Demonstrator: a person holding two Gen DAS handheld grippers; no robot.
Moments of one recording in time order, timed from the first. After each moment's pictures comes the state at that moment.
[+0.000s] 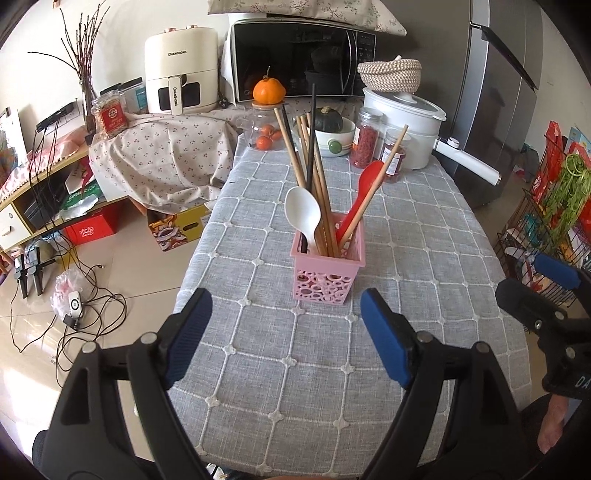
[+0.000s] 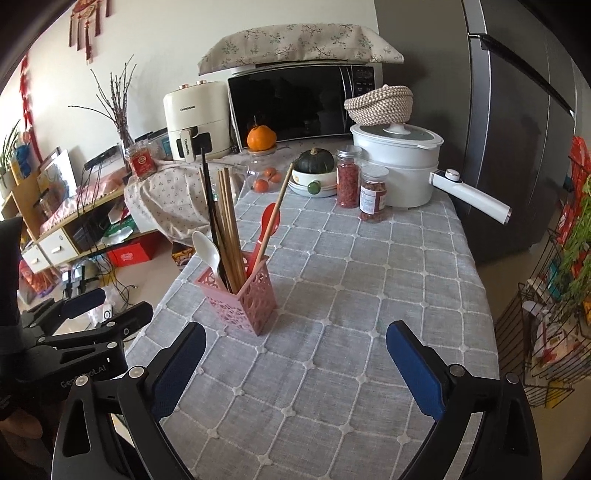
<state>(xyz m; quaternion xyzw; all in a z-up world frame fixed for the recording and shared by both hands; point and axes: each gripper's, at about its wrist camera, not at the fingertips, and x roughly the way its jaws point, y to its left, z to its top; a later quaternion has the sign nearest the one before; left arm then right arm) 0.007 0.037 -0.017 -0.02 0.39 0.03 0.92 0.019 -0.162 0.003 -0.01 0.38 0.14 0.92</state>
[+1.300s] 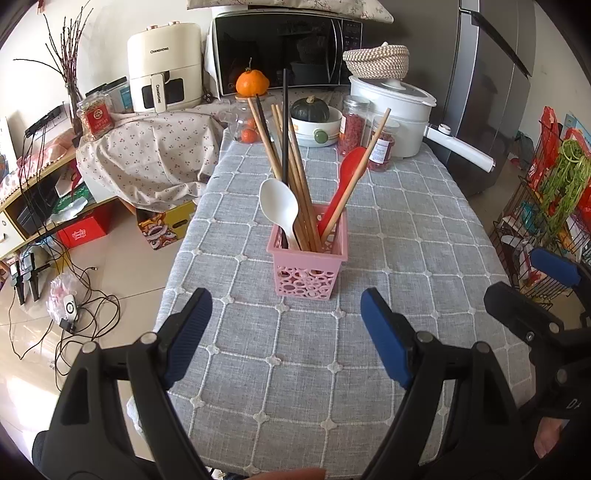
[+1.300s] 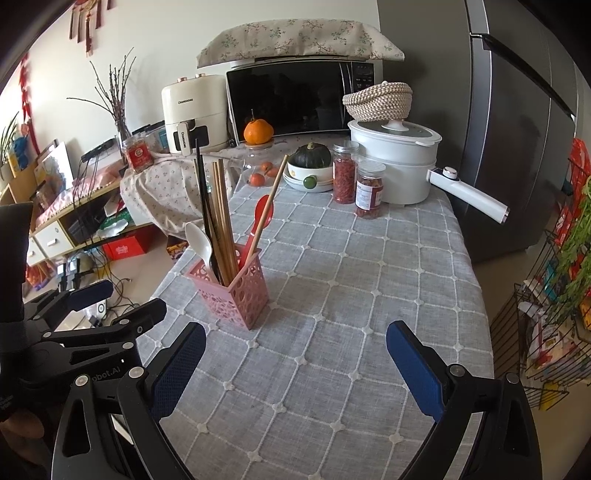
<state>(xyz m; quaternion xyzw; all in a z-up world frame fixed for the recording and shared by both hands) 0.013 0.022 -0.025 -0.01 0.41 0.02 0.91 0.016 -0.162 -0.003 -0.02 0.38 0.14 0.91</state>
